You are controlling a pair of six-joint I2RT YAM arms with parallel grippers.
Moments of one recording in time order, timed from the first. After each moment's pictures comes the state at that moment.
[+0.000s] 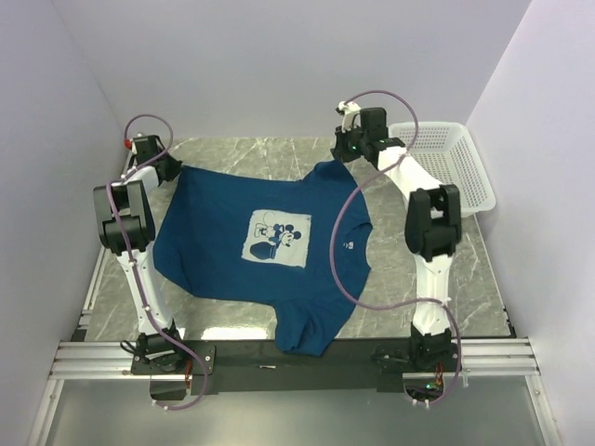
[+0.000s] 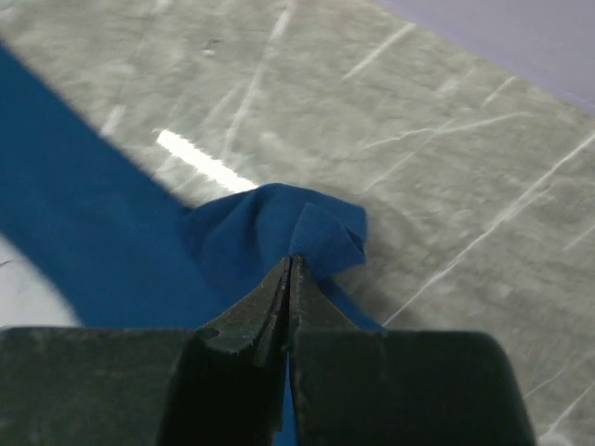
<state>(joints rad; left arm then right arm) 0.20 2.29 1.67 -0.02 0.11 -0.77 0.22 2.22 1.90 -0.29 -0.34 -0.12</state>
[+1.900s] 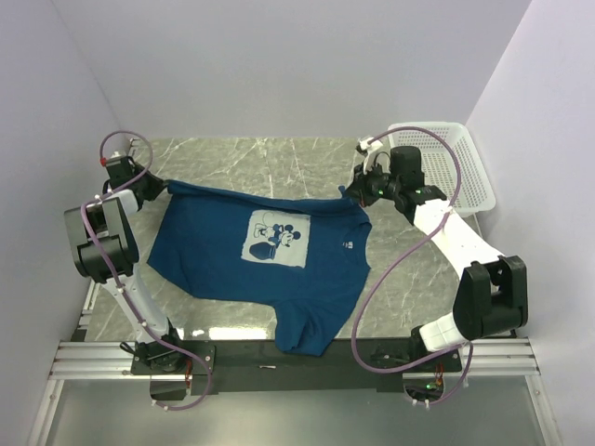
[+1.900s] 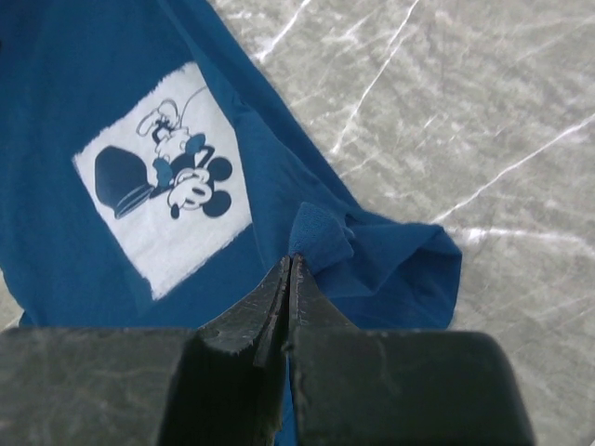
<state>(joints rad) 0.33 1.95 1.21 0.14 0.29 -0.70 0.22 1.46 1.11 -0.22 -0.54 -0.14</state>
